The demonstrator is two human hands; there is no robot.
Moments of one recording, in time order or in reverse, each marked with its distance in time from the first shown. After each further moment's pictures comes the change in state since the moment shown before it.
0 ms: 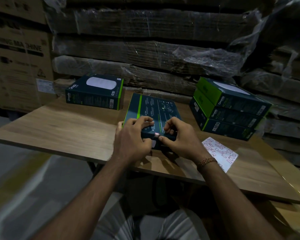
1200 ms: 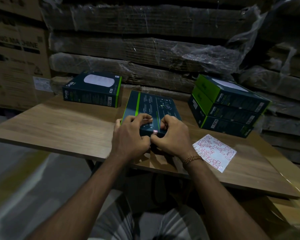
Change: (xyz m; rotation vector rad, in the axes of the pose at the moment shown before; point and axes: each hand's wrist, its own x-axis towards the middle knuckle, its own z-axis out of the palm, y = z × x) left_hand -0.001 0.004 -0.002 -0.013 -0.029 0.063; right_hand 0.006 -0.014 0.026 -0.195 0.142 0.059
